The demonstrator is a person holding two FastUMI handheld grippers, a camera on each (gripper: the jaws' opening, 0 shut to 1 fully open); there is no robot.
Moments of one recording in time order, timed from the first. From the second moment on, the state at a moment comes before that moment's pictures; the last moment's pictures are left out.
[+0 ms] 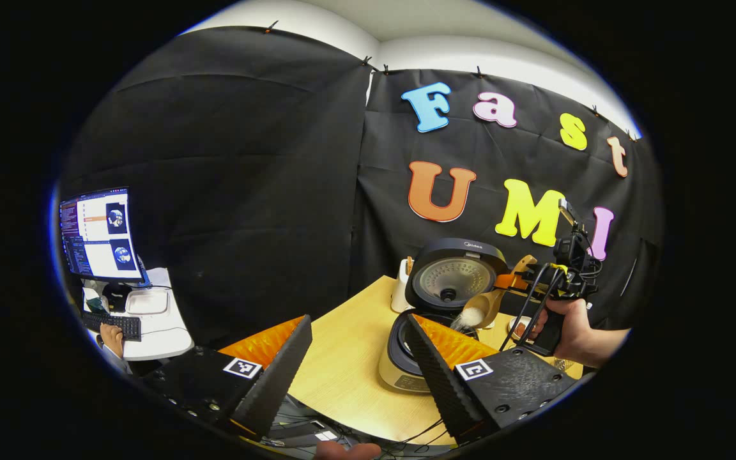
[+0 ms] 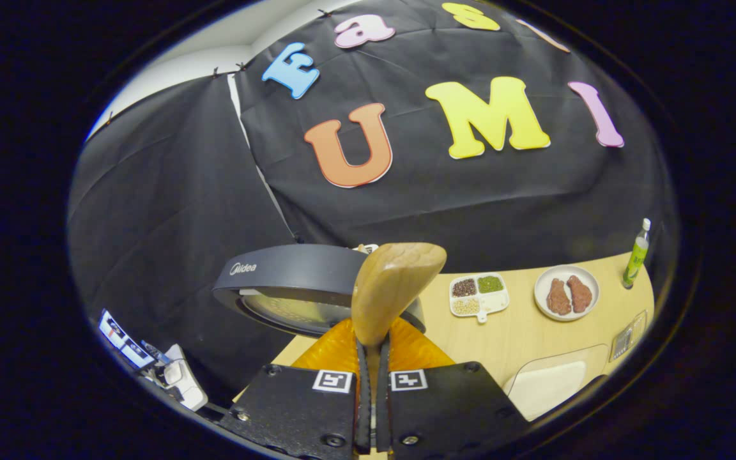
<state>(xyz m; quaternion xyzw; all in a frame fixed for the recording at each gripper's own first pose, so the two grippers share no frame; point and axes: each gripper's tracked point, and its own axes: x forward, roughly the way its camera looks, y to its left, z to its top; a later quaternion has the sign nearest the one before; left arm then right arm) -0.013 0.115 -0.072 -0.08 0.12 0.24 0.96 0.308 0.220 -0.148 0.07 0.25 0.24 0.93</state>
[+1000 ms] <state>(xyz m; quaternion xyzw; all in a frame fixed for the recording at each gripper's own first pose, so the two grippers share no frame) -0.021 0.112 -0.073 -0.08 0.11 0.24 0.96 0.273 0.249 -0.107 -0.13 0.11 0.30 0.94</state>
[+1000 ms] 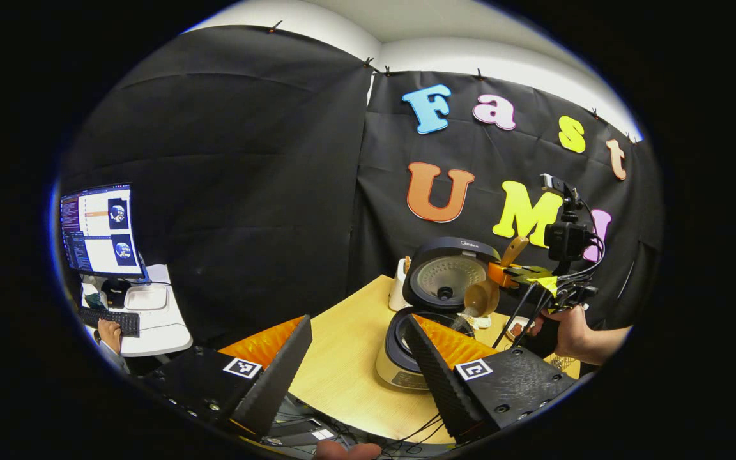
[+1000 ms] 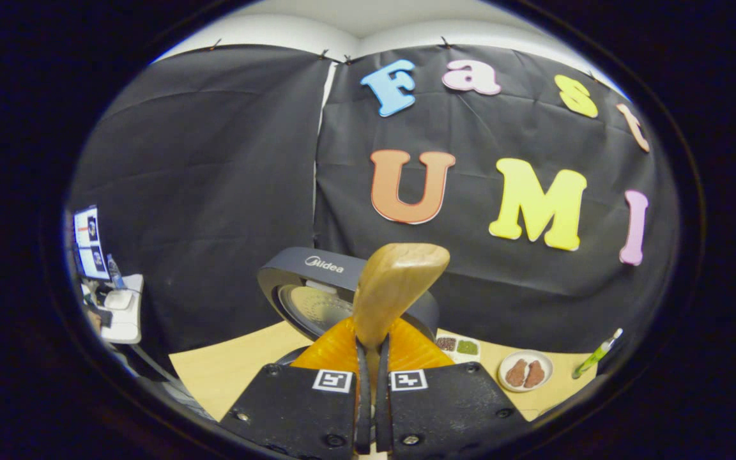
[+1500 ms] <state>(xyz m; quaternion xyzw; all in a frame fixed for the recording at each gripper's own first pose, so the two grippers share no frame) -0.025 0.112 -0.071 -0.08 0.11 0.24 0.96 0.245 0.270 -0.102 -0.22 0.03 0.35 0.91</state>
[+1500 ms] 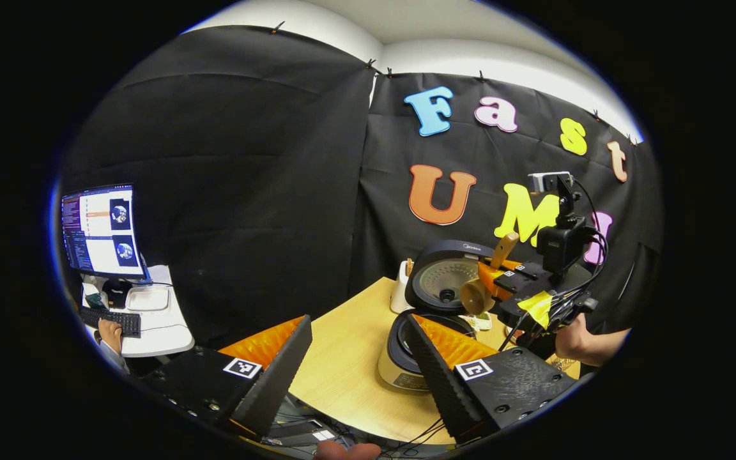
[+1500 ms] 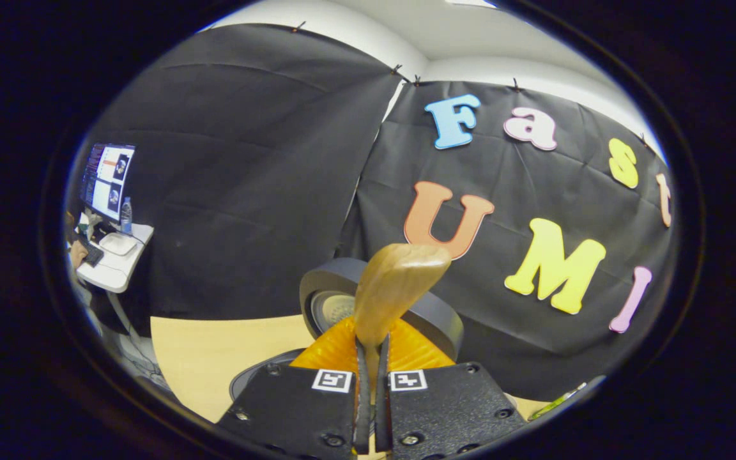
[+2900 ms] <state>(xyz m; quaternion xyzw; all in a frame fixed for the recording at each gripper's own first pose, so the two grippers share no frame) 0.110 -0.070 -0.064 -0.03 0.11 0.06 0.99 0.315 -0.206 -0.081 0.04 0.12 0.02 0.99</state>
